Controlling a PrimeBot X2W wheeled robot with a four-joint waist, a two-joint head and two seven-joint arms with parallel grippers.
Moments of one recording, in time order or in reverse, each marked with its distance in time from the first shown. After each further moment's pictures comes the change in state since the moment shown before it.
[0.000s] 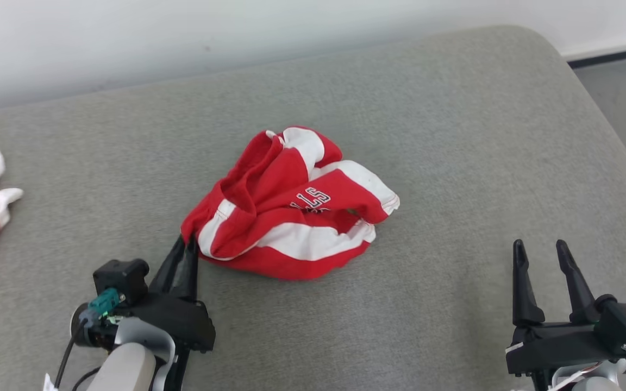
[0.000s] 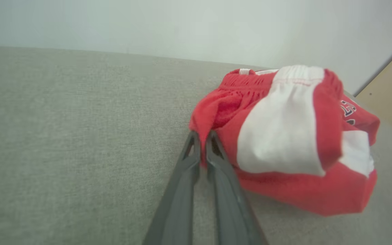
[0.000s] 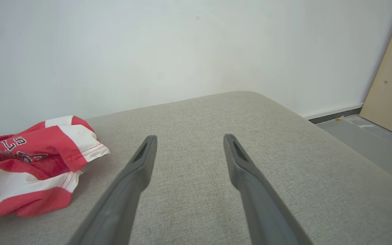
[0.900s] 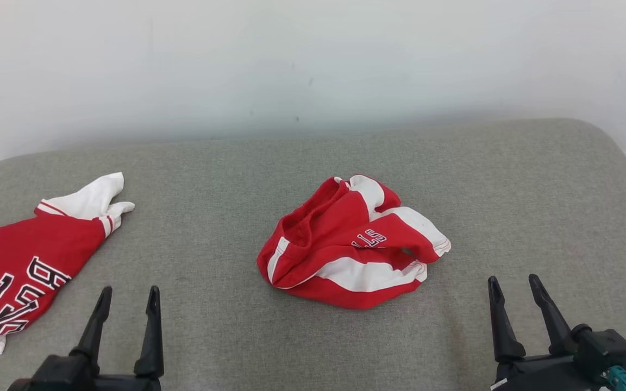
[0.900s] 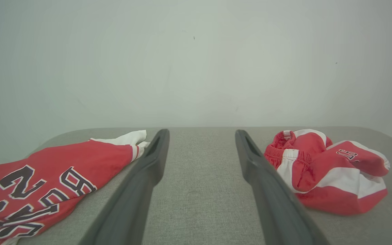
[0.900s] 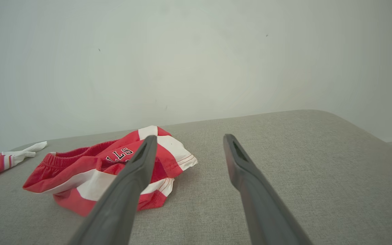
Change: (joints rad) left arm 0.406 -0.005 0.261 -0.455 0.268 -0.021 -0.028; right arm 0.085 -0.036 0.103 0.002 0.043 0.000 0.000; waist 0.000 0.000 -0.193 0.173
